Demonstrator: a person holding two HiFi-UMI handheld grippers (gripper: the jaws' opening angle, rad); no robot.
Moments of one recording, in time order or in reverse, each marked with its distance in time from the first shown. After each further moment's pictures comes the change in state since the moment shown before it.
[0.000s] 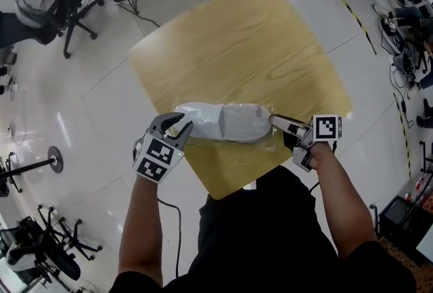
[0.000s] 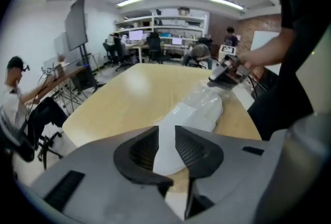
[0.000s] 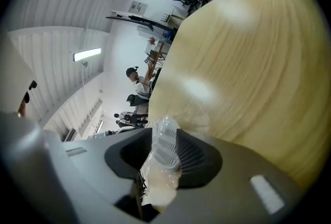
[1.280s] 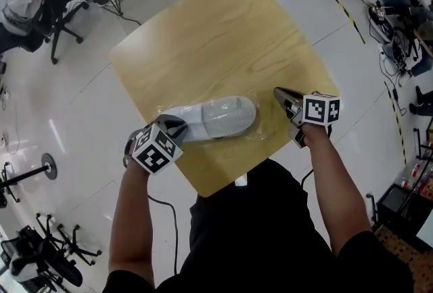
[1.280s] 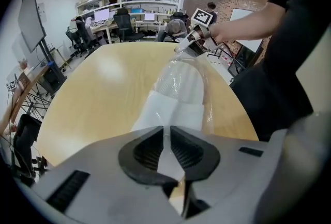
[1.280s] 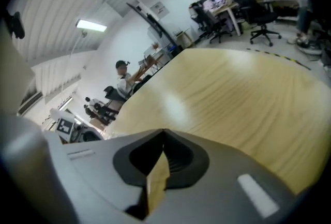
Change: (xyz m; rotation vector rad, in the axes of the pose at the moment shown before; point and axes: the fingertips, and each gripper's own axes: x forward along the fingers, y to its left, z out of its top) left arm 0.038 -0.049 -0.018 0.185 0.239 -0.220; right arm -0.041 -0.046 0.070 -0.359 -0.108 -0.333
